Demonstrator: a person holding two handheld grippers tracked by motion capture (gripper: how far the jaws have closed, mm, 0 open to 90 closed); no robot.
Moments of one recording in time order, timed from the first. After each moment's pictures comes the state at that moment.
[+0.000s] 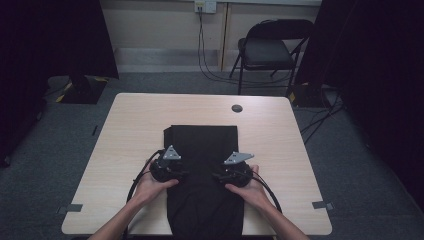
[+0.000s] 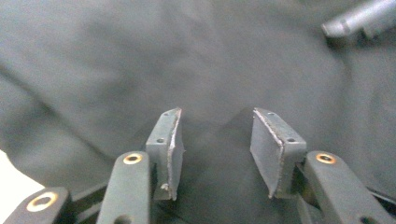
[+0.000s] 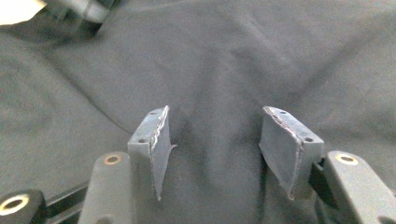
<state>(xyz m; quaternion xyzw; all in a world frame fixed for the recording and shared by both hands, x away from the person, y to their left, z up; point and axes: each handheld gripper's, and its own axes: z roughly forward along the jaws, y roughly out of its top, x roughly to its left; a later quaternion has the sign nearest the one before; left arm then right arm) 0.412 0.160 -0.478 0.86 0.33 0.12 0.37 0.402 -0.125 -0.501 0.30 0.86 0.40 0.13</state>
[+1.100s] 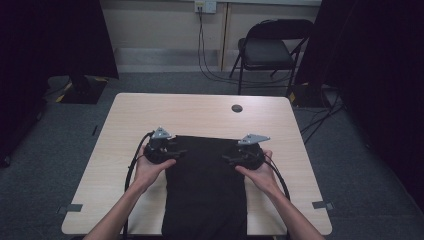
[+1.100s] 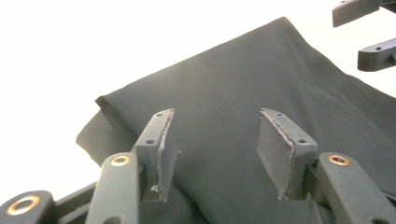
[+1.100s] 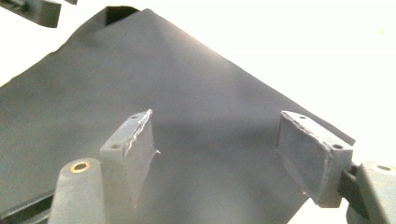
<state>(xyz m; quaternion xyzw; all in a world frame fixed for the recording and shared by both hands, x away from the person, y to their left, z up) 0.446 0.169 -0.437 0.81 0.38 0.13 0.42 0.441 -0.155 -0.455 0.35 0.82 0.42 0.16</state>
